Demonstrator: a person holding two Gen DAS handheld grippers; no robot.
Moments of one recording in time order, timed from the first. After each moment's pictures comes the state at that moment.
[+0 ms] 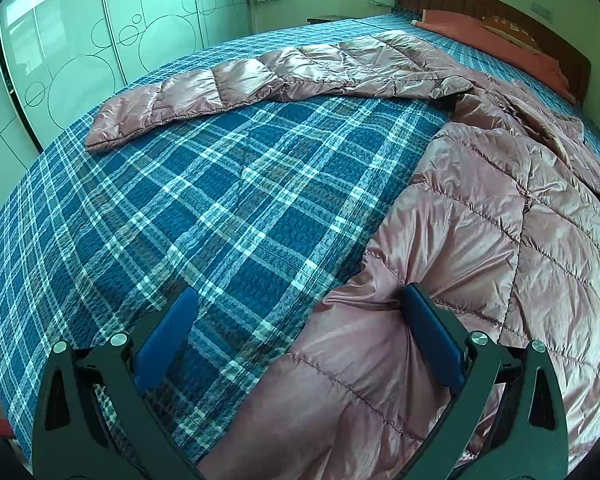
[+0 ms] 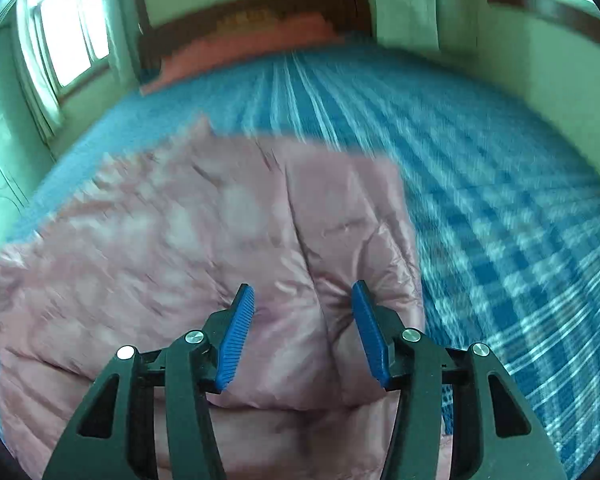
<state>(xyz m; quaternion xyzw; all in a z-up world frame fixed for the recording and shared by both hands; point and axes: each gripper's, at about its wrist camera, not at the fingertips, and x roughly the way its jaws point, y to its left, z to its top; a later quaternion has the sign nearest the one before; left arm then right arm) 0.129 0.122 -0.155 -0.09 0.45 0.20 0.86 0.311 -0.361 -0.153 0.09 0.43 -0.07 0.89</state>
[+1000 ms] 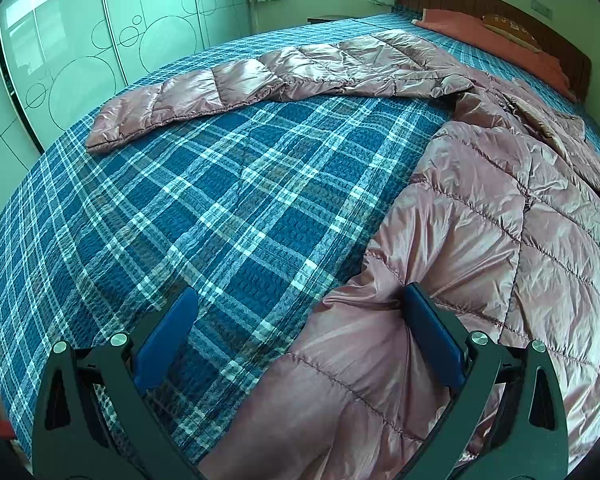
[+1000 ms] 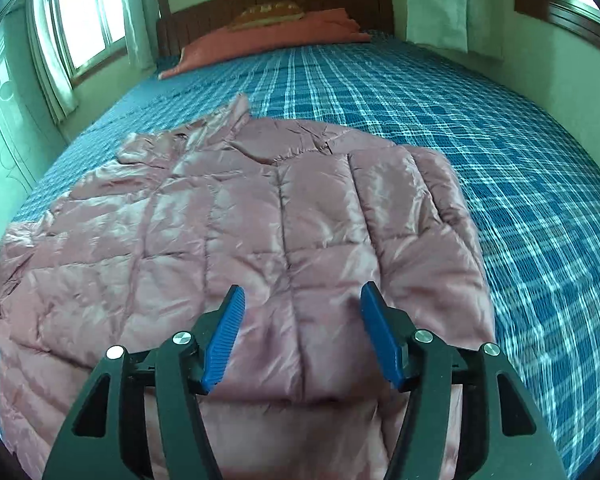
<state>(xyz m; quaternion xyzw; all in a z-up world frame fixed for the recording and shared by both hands) 0.128 0.120 -0.156 -0.09 0.45 0.20 0.87 0.317 -0.315 -0.145 0.07 0.42 -0.06 0.90</state>
